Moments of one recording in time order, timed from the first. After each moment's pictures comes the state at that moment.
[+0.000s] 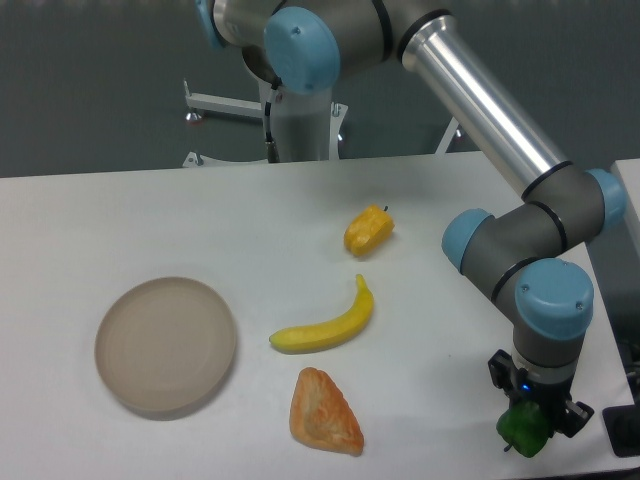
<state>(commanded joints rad) 2.36 -2.58 -0.59 -1.25 1.63 1.31</state>
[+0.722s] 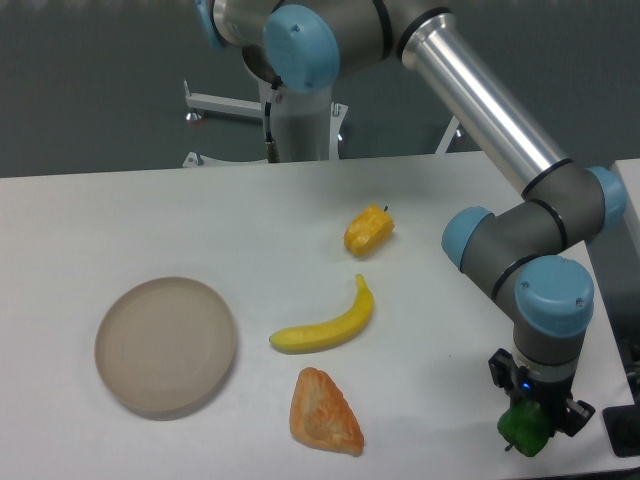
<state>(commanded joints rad) 2.35 -2.58 -0.59 -1.24 1.64 1.31</state>
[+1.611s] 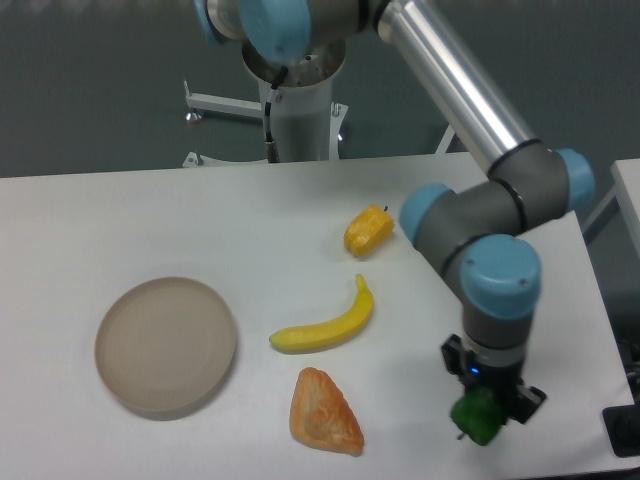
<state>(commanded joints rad) 2.23 -2.34 -0.88 -1.26 1.61 1.11</state>
